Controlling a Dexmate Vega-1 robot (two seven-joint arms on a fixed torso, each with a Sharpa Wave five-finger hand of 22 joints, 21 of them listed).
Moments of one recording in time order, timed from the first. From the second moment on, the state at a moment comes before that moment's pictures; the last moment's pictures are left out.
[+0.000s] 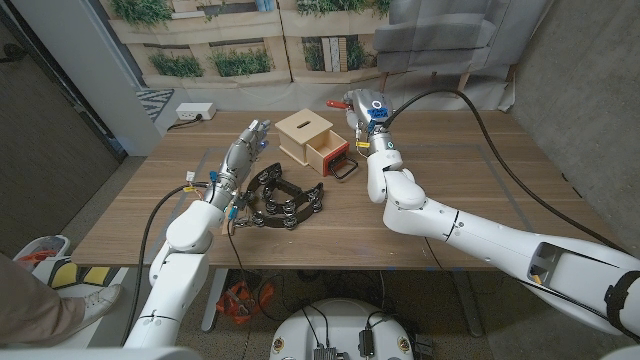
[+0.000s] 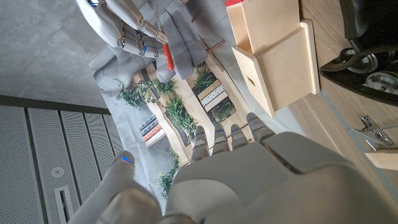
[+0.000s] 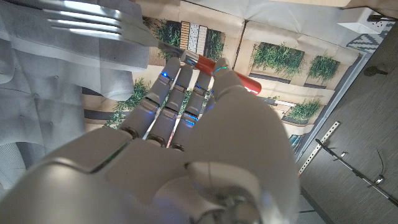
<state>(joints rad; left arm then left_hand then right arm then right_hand) 1.26 0.21 -0.10 -1.84 -0.09 -0.21 -0.27 0.04 0.04 0.39 -0.05 0.18 0.10 -0.06 0.19 0.18 0.02 0.03 0.22 0.20 -0.16 0.03 0.18 0.18 -0.06 0.06 0.19 0.17 -0.47 -0.55 -1.10 -1.82 -0.66 -0.80 -0.54 1.24 0.13 0.23 -0.15 0.21 0.92 -0.09 0.25 0.27 0.89 -0.09 0.51 0.36 0.71 -0.07 0.44 0.57 0.66 -0.05 0.50 0.22</state>
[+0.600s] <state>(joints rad) 1.28 0.21 -0.10 -1.87 -0.08 -0.19 -0.26 0.05 0.04 0.39 -0.05 0.18 0.11 -0.06 0.19 0.18 0.02 0.03 0.22 0.20 -0.16 0.03 0.18 0.18 -0.06 0.06 0.19 0.17 -0.48 -0.56 -1.09 -1.82 -0.63 -0.72 -0.52 1.24 0.13 0.22 -0.15 0.21 0.93 -0.09 0.25 0.27 0.89 -0.10 0.51 0.35 0.71 -0.07 0.44 0.57 0.65 -0.05 0.51 0.22</state>
